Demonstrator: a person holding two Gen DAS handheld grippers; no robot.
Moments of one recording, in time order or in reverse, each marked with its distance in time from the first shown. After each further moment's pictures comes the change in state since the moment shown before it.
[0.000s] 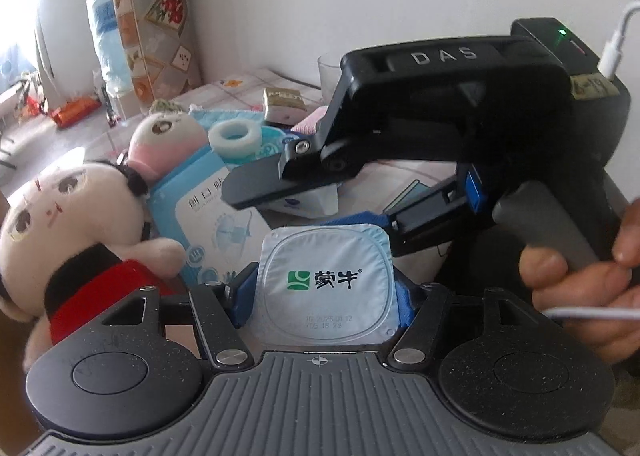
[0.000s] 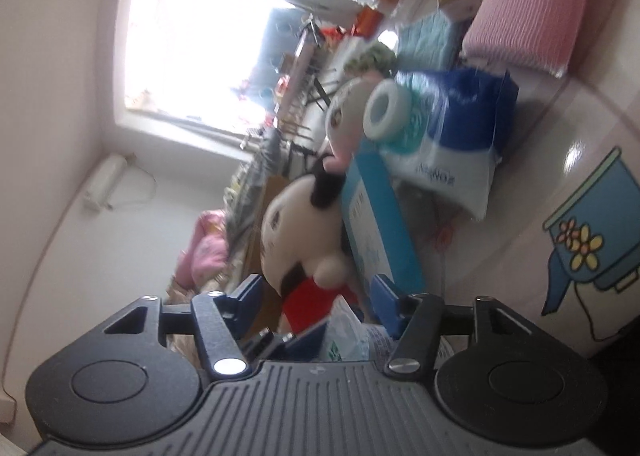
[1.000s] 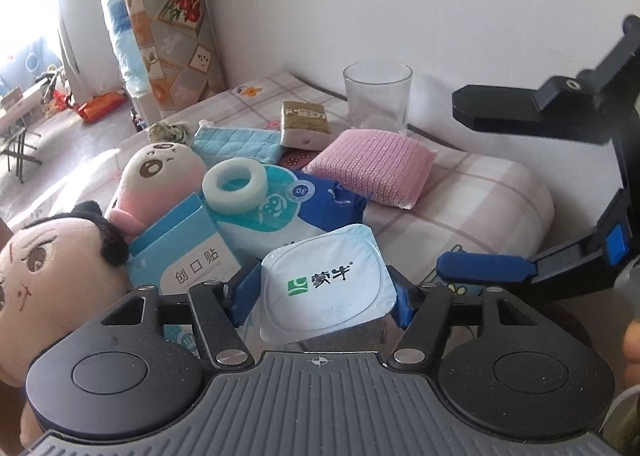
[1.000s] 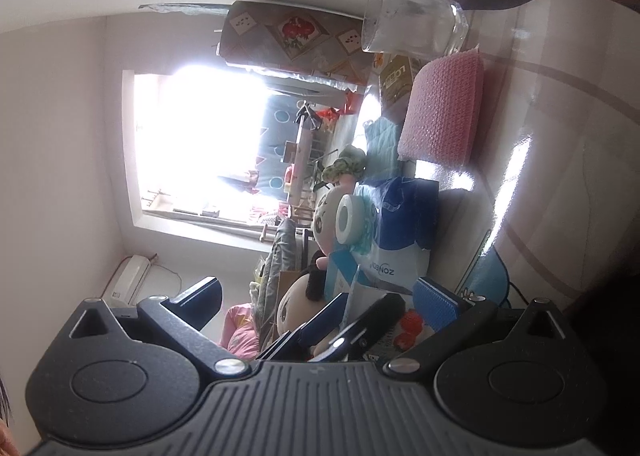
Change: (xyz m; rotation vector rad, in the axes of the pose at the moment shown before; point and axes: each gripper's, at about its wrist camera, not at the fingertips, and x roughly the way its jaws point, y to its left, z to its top) left arm 0.048 -0.012 0.050 -0.004 0.025 0.124; right arm -0.072 -0.044 0.010 0.172 -0.277 0.092
